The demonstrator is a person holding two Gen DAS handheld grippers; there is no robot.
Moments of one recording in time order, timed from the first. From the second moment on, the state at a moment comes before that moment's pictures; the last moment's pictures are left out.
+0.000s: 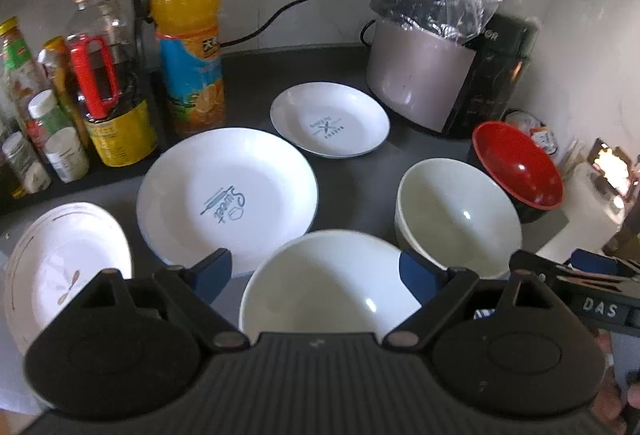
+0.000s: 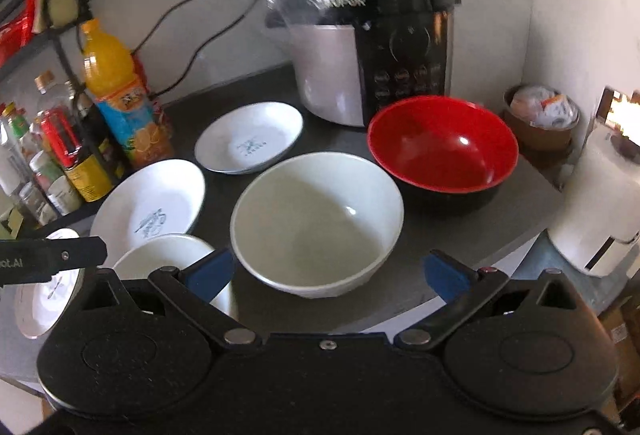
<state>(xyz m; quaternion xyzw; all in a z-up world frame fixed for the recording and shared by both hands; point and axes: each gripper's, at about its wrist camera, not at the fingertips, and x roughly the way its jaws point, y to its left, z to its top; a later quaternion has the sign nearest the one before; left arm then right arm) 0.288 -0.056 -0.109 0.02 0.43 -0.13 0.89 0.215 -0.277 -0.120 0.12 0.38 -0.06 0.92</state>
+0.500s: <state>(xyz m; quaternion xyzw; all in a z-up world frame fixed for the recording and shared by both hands) 0.351 -0.122 -0.139 0.02 0.47 -0.13 0.87 0.267 -0.329 -0.163 0.19 0.44 -0.05 0.88</state>
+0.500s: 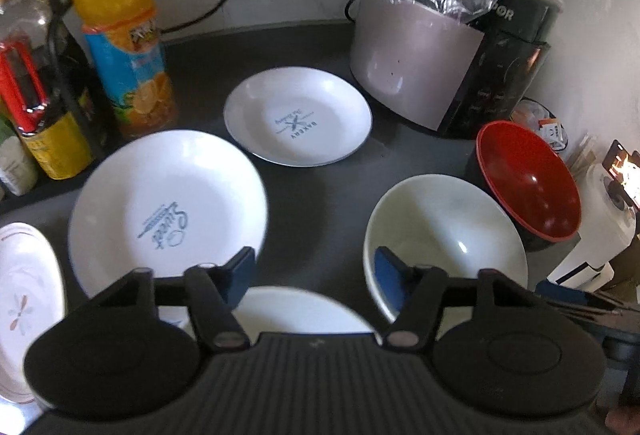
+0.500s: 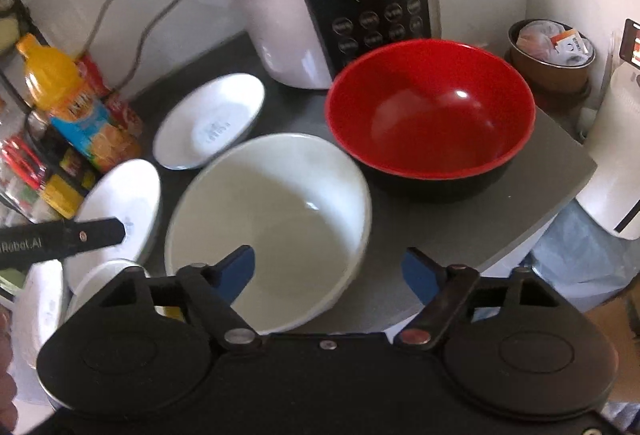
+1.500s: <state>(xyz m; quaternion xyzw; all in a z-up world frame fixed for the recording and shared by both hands) 0.408 -0.181 -0.207 -0.01 0.56 -0.11 0.82 0.320 -0.355 -0.211 0.24 0.54 -0.02 0.81</state>
